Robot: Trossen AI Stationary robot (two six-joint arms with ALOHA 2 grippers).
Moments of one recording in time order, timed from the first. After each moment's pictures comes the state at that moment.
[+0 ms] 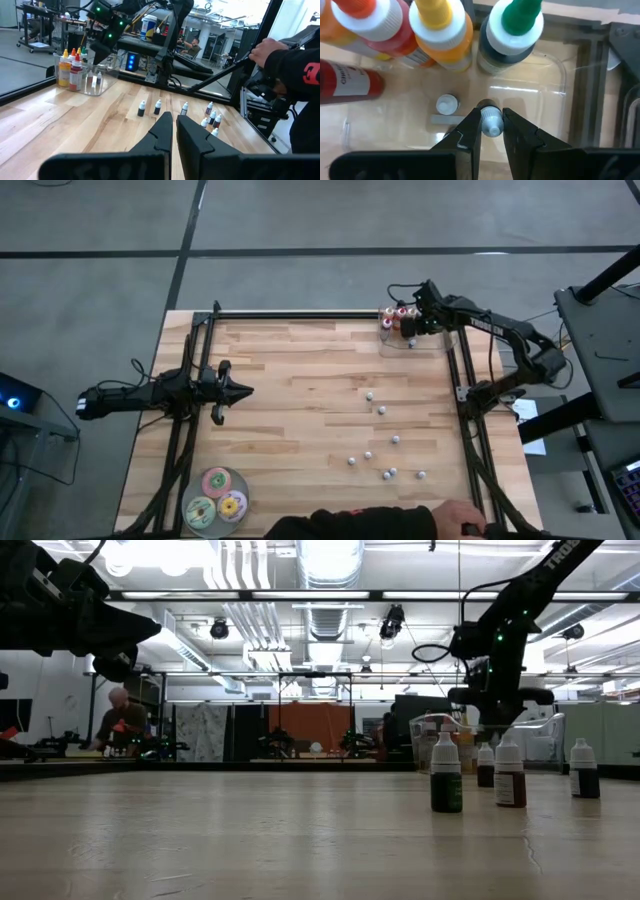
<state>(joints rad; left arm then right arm) 0.04 0.00 0.01 0.01 0.01 -0.24 -0.99 1.45 0.89 -0.65 0.18 0.45</state>
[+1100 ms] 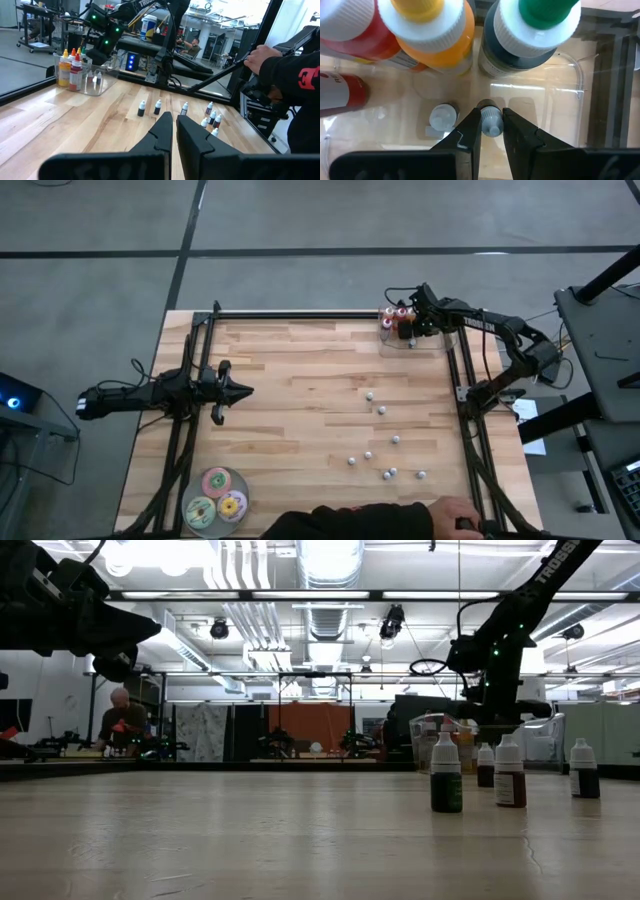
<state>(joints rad) 0.04 0.00 0.01 0.01 0.01 -0.24 -1.00 1.52 0.86 -0.56 0.18 0.46</state>
